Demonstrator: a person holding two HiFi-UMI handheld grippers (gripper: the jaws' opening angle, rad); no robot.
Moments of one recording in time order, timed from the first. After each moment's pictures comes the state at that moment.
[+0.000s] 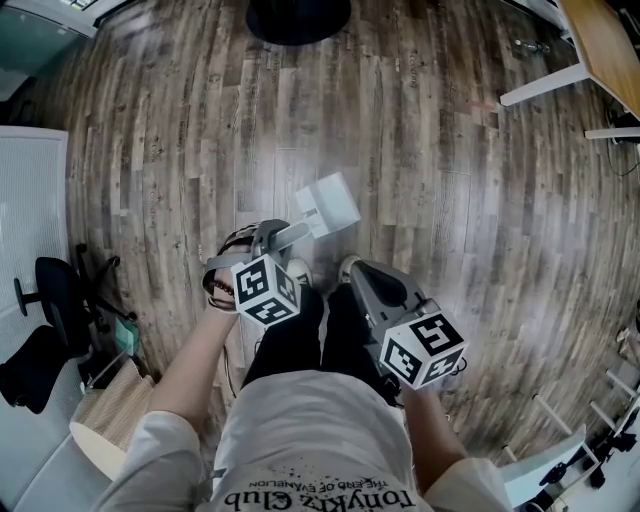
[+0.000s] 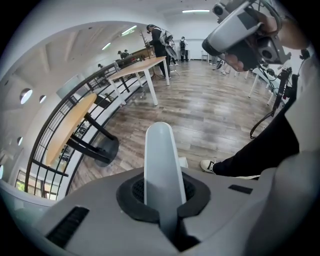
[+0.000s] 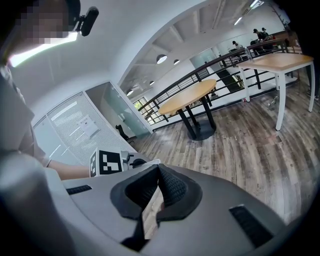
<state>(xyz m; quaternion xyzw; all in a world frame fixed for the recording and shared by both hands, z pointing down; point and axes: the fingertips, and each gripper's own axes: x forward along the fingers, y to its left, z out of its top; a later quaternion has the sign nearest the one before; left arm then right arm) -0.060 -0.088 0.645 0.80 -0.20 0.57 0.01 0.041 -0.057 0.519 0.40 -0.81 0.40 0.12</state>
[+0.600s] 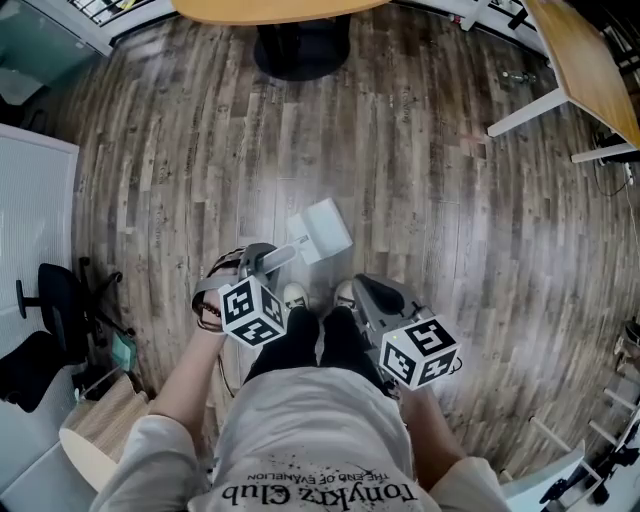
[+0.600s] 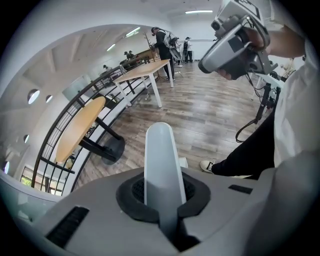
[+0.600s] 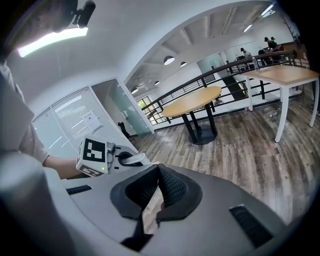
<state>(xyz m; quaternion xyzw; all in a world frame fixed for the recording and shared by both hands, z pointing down) -0.079 -0.061 0.572 0.79 -0.22 0.57 0.00 0.052 -0.034 0.480 0.40 -0.83 0.36 0.14</state>
